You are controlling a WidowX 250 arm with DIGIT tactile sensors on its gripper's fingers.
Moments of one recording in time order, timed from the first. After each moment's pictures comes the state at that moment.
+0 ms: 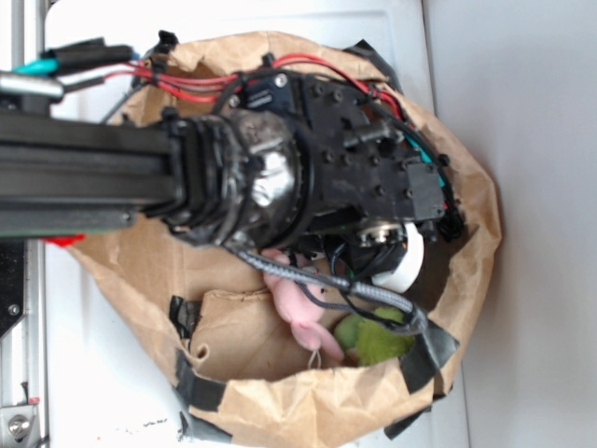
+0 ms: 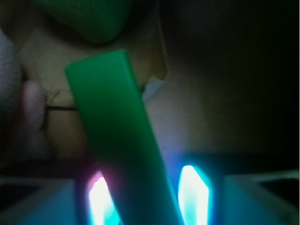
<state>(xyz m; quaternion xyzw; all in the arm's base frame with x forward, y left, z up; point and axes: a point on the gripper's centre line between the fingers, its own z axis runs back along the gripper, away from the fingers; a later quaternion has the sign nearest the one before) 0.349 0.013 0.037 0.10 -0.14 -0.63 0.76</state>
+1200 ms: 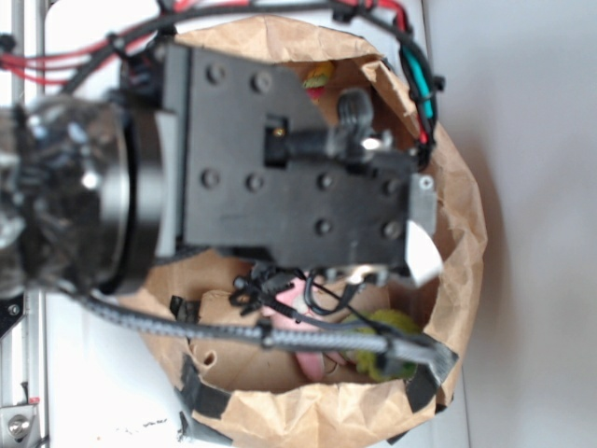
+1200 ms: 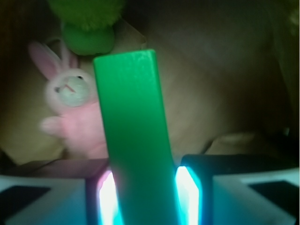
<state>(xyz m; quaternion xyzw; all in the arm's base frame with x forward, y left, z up) 0.293 0.016 0.116 0.06 -0.04 -0.26 0.96</state>
